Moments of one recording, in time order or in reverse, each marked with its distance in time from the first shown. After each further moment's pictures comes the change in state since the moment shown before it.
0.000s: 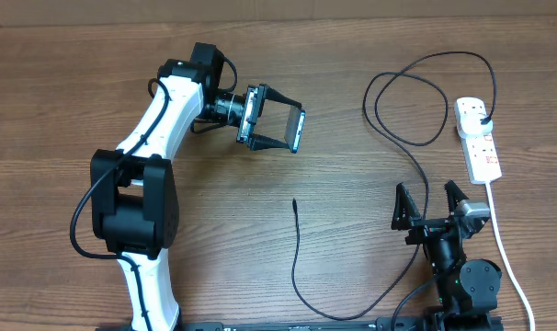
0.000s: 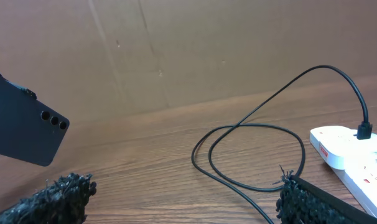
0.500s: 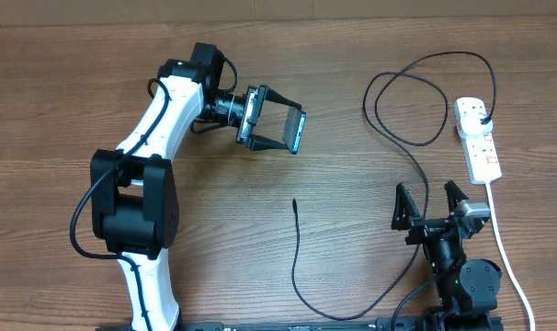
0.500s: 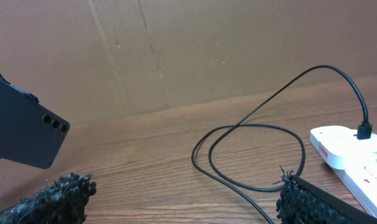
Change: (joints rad) left arm 0.000 0.000 0.000 0.000 -0.035 0.000; right arm 0.000 0.000 0.000 0.000 0.000 0.000
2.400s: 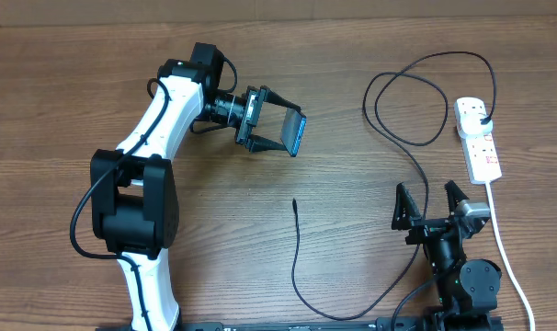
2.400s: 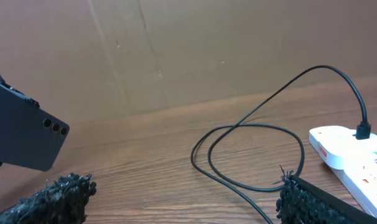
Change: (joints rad) left arm 0.000 0.000 0.000 0.000 -0.040 0.031; right arm 0.000 0.000 0.000 0.000 0.006 0.000
